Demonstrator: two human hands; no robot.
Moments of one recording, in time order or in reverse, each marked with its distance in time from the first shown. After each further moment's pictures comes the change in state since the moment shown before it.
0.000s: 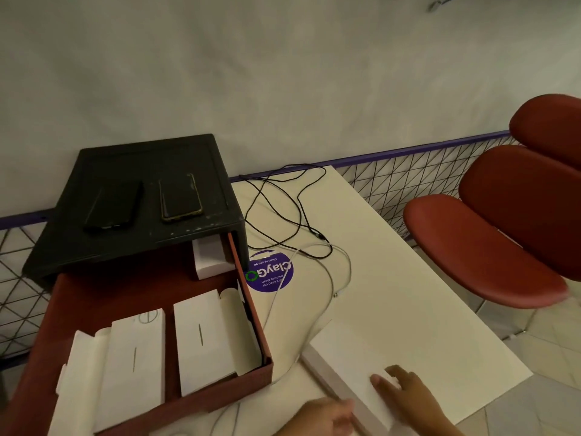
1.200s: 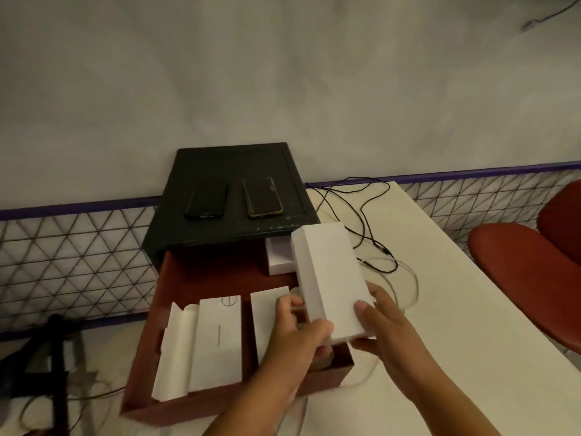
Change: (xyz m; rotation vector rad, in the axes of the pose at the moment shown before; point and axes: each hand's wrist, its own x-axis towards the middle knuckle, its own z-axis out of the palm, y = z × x) left_hand -0.140 0.092 -0.063 0.068 0.312 0.691; right_hand -0.072 -0.201 0.019 0.746 -0.239 -0.500
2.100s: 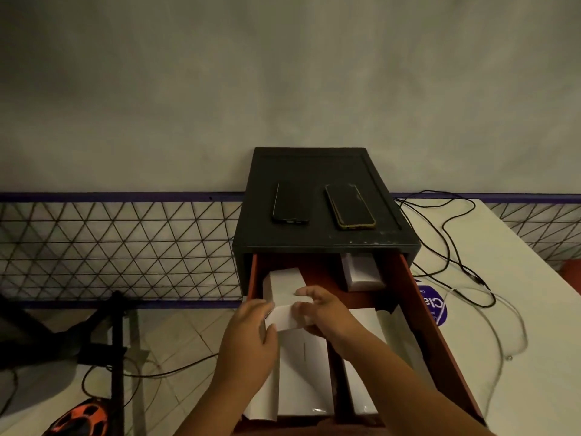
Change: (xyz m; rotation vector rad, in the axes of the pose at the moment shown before) left_hand 0.019 0.003 -0.202 0.893 0.505 0.343; right_hand 0.124 0.040 0.208 -0.303 -0.297 0.219
